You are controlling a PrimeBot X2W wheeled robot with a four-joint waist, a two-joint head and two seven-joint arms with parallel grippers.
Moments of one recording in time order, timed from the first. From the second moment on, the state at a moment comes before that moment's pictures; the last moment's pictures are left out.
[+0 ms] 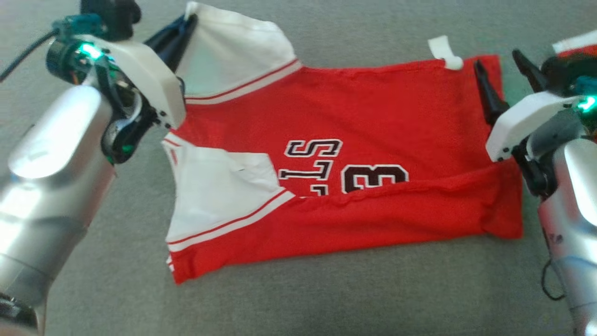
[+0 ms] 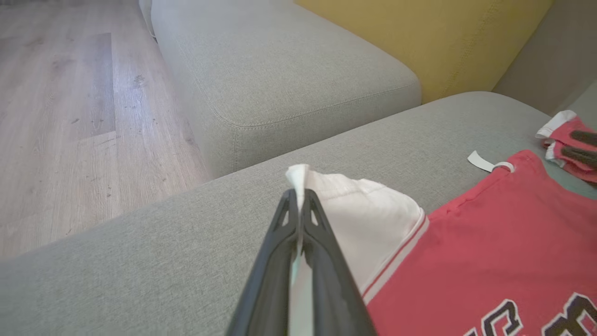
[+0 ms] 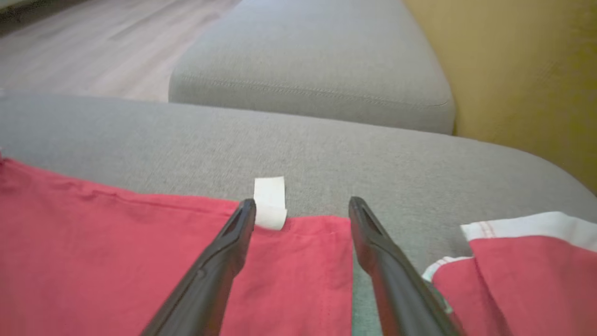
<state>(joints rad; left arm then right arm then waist) -1.02 0.43 -0.83 0.57 -0.85 -0.13 0.22 -0.62 -0.26 0.14 0.50 0.19 0.13 0.14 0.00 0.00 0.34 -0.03</state>
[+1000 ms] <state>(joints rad) -0.98 0.46 -0.86 0.35 -0.85 -0.09 0.24 -0.87 -0.36 0.24 0.98 0.22 0.13 0.18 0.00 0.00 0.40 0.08</state>
